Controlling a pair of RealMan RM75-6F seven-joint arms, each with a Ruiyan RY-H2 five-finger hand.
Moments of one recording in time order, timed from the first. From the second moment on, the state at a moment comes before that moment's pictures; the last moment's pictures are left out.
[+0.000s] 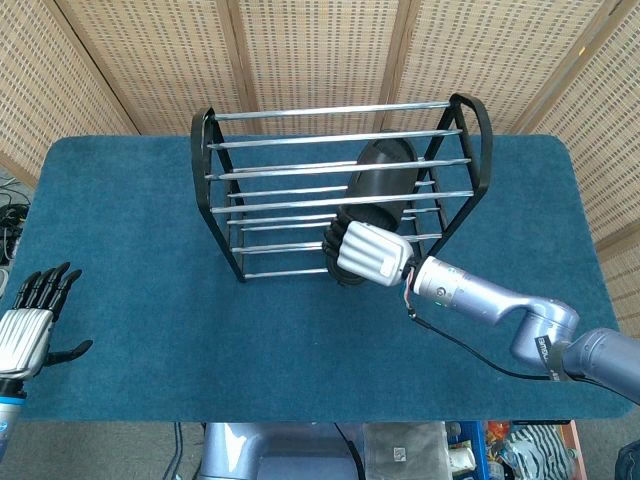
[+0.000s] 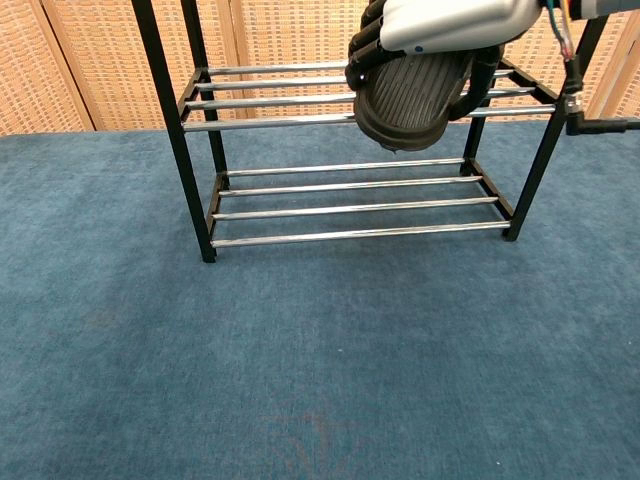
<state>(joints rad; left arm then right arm) -0.16 -1.13 -0.03 -1.60 1.49 1.40 0.02 1.11 -1.10 0.12 -1.47 -1.80 0.78 -0.40</state>
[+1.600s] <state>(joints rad) -0.13 -1.12 -0.01 -1.62 1.57 1.47 0.01 0.67 -1.03 -0.04 -1.58 -1.81 1.30 -0.41</state>
